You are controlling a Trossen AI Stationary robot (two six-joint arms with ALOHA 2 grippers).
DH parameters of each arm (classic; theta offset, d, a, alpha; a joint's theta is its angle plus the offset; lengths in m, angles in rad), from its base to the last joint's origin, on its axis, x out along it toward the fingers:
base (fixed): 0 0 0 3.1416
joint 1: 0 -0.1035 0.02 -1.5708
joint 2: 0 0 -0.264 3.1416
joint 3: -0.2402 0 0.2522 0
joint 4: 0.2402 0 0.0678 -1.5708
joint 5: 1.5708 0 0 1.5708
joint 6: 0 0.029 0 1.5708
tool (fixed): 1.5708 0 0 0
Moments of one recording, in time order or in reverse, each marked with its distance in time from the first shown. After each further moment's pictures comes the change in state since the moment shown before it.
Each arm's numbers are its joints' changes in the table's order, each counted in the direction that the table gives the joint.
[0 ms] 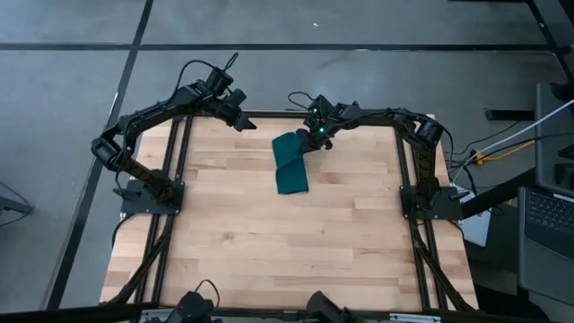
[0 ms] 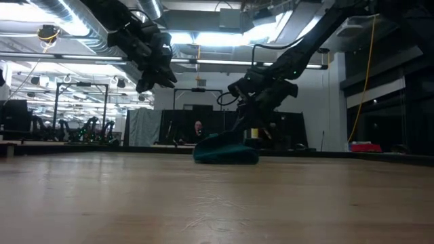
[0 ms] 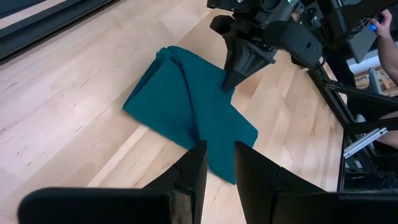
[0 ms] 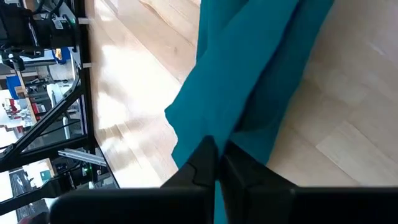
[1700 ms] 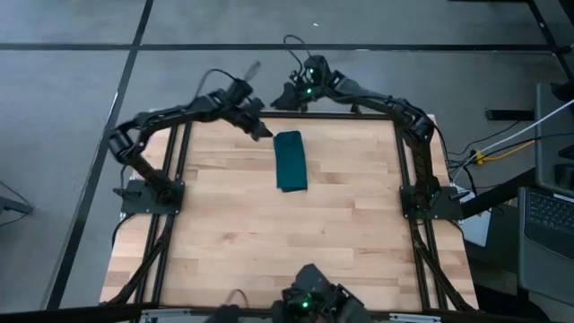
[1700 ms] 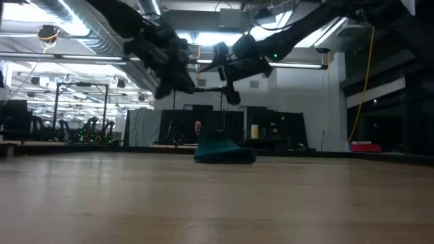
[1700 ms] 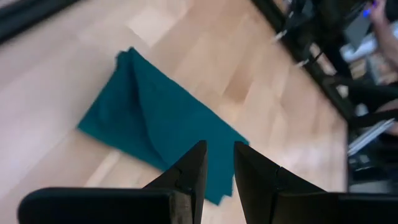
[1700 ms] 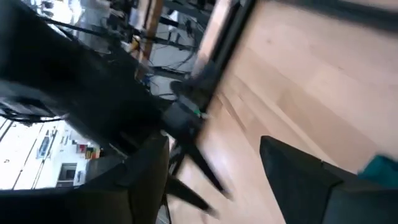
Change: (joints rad) left arm 0.138 -0.099 0.000 -0.190 -0.041 -0.067; right arm 0.048 -0.101 -0.450 -0.195 -0.060 0.178
